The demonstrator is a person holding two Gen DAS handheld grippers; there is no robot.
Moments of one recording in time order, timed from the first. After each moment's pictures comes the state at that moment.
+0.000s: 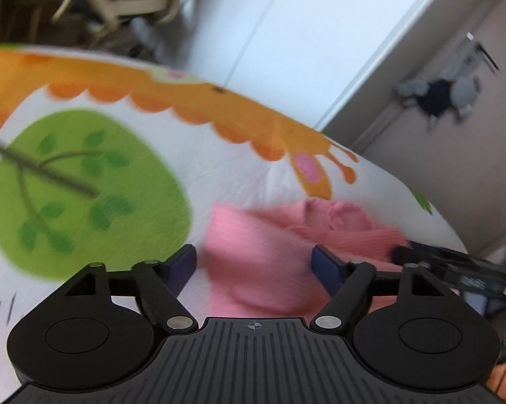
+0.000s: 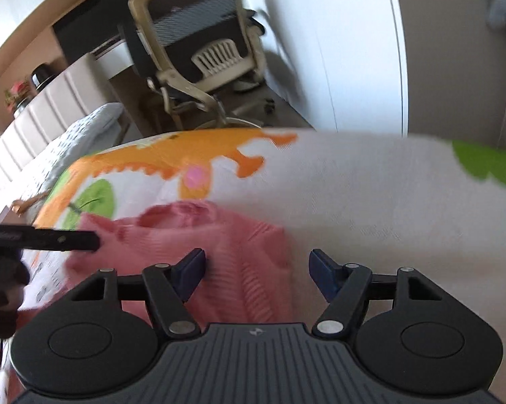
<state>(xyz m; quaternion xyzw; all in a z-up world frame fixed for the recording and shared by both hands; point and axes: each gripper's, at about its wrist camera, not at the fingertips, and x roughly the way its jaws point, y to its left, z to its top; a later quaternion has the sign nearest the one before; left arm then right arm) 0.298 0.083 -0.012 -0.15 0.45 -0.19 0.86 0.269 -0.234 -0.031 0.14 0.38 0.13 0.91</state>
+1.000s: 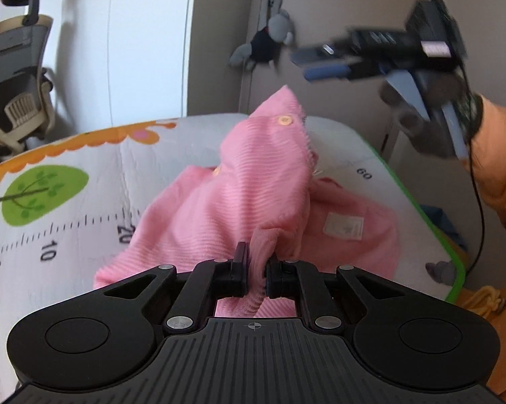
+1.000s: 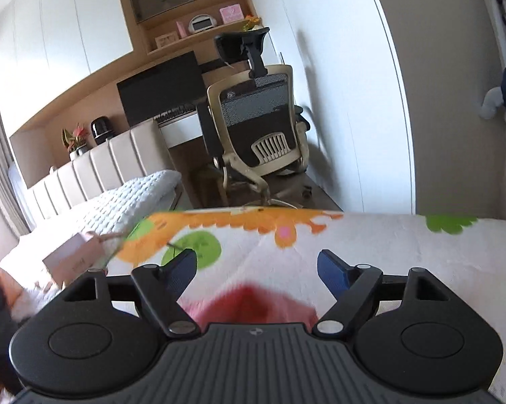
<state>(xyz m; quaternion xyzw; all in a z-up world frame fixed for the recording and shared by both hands) 0.018 0.078 0.028 0.07 0.31 -0.37 0.87 0.074 -0.220 0.095 0.12 0.23 0.17 0.95</state>
